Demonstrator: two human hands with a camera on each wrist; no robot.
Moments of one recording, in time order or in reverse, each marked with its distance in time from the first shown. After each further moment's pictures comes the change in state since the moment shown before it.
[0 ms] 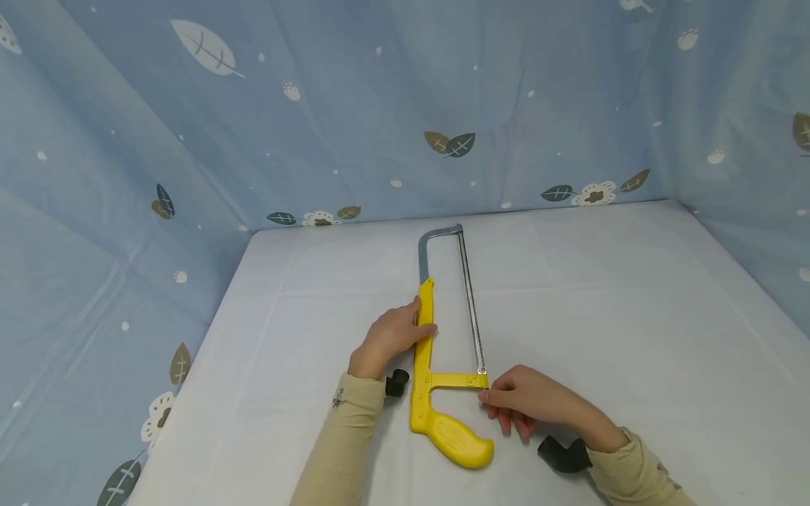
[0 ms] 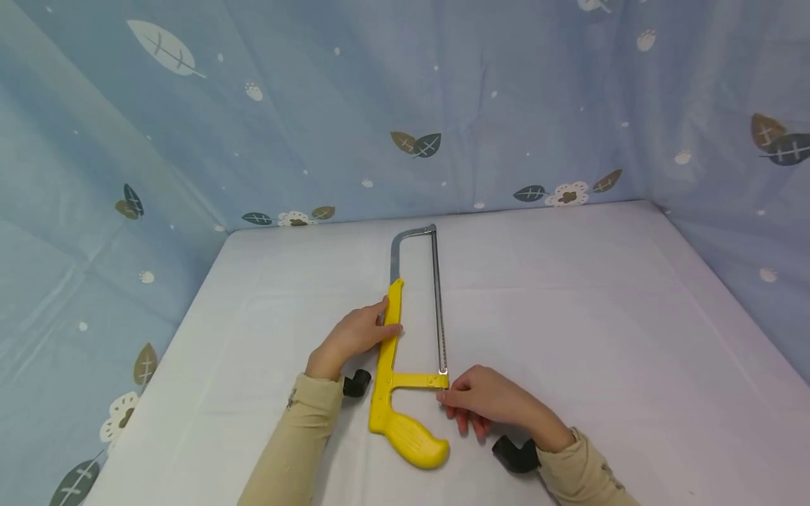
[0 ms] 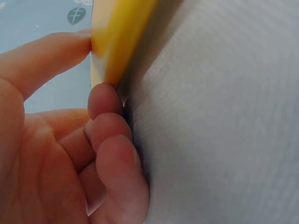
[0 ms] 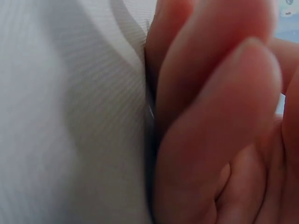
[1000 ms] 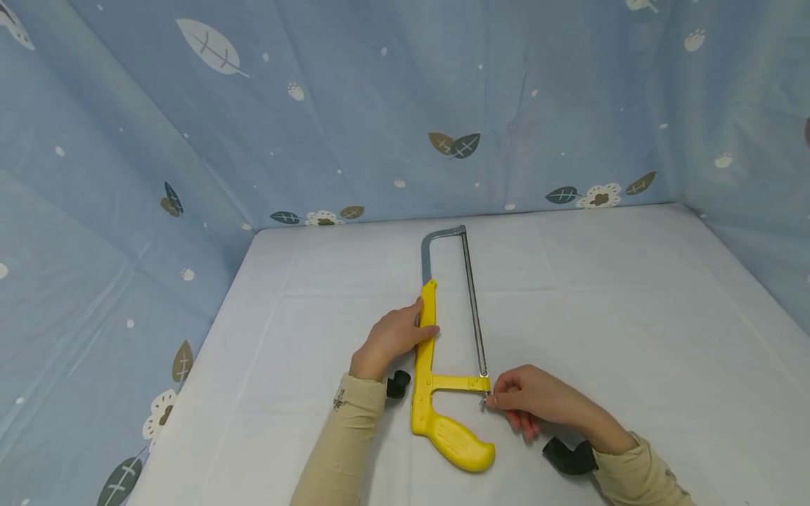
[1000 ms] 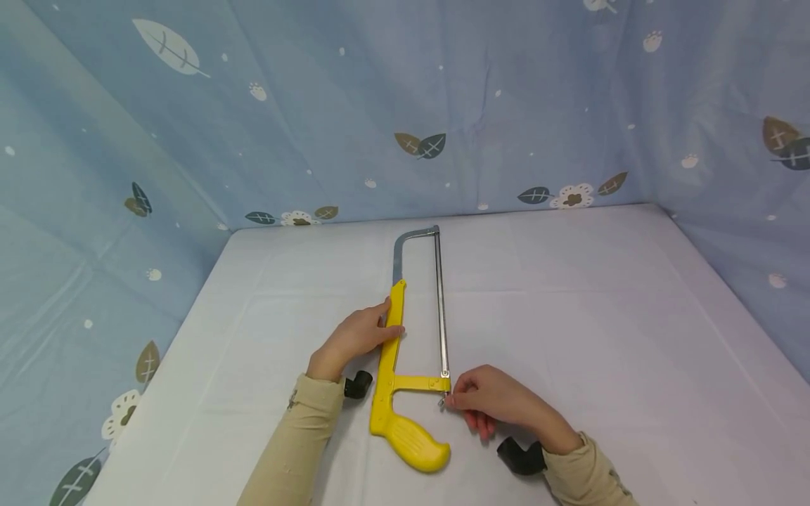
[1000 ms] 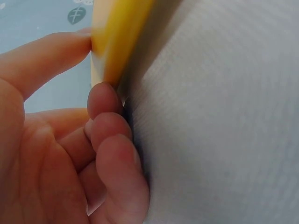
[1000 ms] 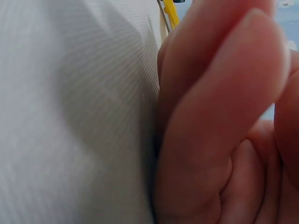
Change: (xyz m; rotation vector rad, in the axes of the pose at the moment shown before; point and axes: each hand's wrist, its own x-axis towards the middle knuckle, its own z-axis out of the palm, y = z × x) left_hand 0.000 0.002 0.002 0.000 0.005 -0.010; right_hand 0.001 0.009 -0.007 0.031 0.017 -0.008
